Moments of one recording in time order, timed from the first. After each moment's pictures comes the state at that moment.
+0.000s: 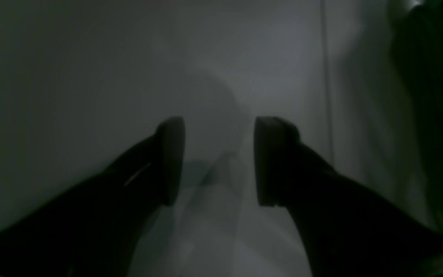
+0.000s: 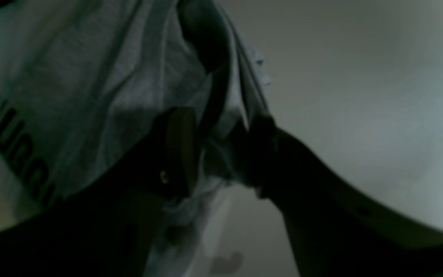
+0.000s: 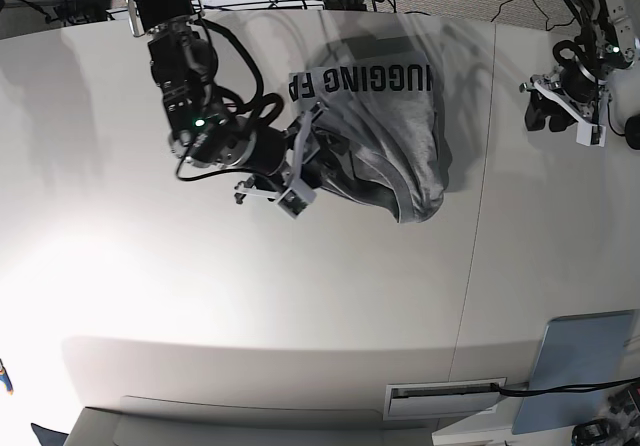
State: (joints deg) left arm 21.0 -21.7 -26.4 84.7 -32.6 -30.8 33.9; right arm 1.5 10.0 -17.7 99.3 20.5 28.0 -52.7
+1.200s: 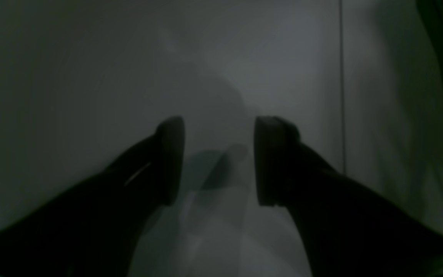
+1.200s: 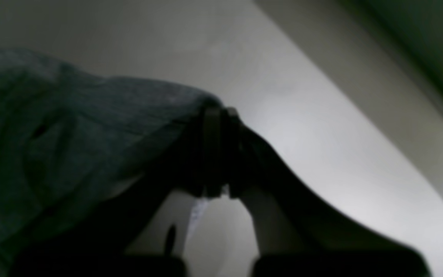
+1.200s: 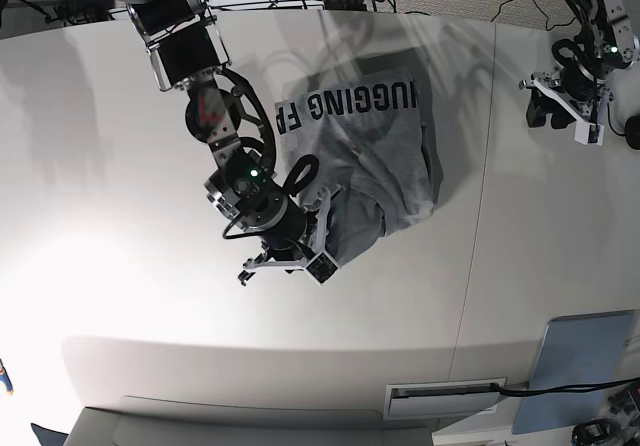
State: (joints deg) left arm 21.0 -21.5 -26.4 84.7 -30.3 -30.6 34.0; right arm 15.4 4.5 -22.1 87.3 -7.8 20.3 -37.7
